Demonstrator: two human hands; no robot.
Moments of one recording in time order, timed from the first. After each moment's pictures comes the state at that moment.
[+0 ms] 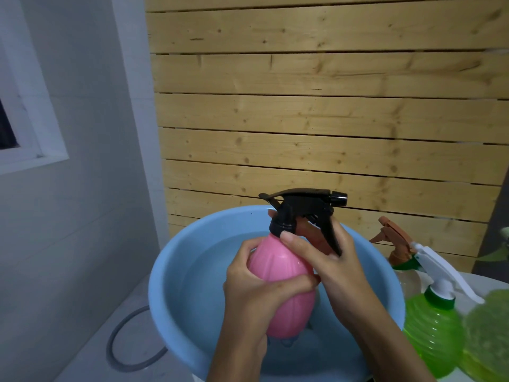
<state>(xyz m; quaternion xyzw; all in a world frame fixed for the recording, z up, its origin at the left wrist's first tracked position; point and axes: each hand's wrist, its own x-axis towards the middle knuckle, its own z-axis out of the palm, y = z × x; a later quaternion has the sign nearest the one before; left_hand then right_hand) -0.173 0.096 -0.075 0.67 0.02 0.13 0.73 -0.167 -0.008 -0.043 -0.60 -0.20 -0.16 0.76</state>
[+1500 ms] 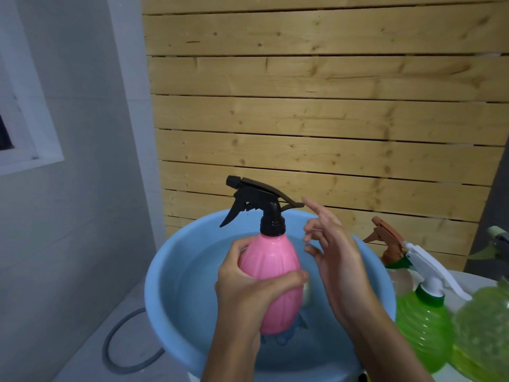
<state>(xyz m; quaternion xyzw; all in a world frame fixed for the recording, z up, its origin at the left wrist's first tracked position) -0.171 0.097 -0.080 0.67 0.04 0.17 0.72 -0.150 -0.022 -0.057 -0.58 -0.13 -0.16 0.78</state>
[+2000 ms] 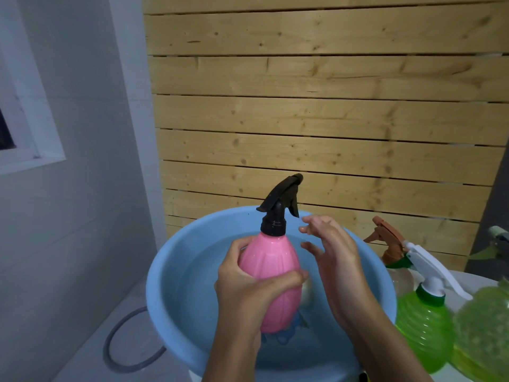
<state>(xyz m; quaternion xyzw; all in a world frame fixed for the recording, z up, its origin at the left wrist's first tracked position) -0.171 0.097 -0.080 0.68 0.04 0.17 0.72 -0.151 -0.020 -0.059 -0.60 -0.13 -0.19 0.76</state>
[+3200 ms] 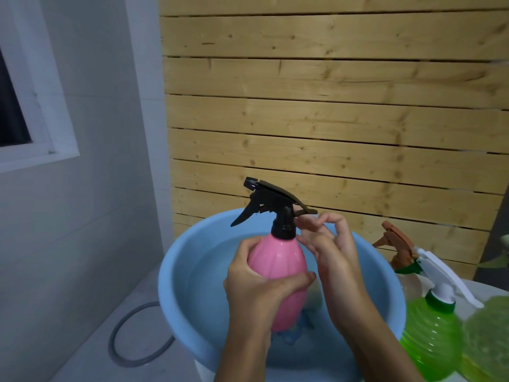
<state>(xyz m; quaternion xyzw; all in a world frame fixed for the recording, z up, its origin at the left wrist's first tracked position) -0.169 0.099 -0.083 0.70 0.05 0.20 0.69 -0.161 -0.001 -0.053 -0.57 -0.15 -0.17 0.79</state>
